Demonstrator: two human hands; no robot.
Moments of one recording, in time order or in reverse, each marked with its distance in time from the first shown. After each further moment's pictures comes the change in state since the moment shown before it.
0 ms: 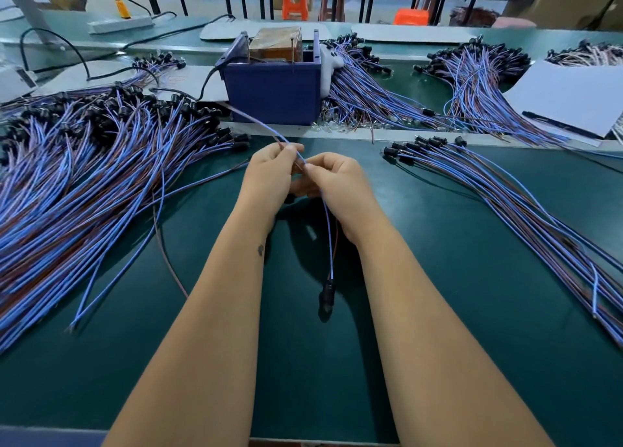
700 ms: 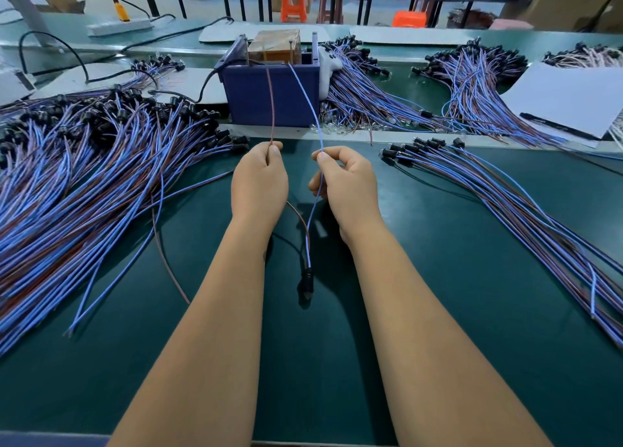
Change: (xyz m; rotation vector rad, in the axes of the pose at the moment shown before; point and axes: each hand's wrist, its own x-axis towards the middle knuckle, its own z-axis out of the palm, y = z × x) left_hand -0.001 -0.008 -0.006 0.404 0.239 0.219; right_hand 0.000 0.000 -0.001 -0.090 0.274 -0.062
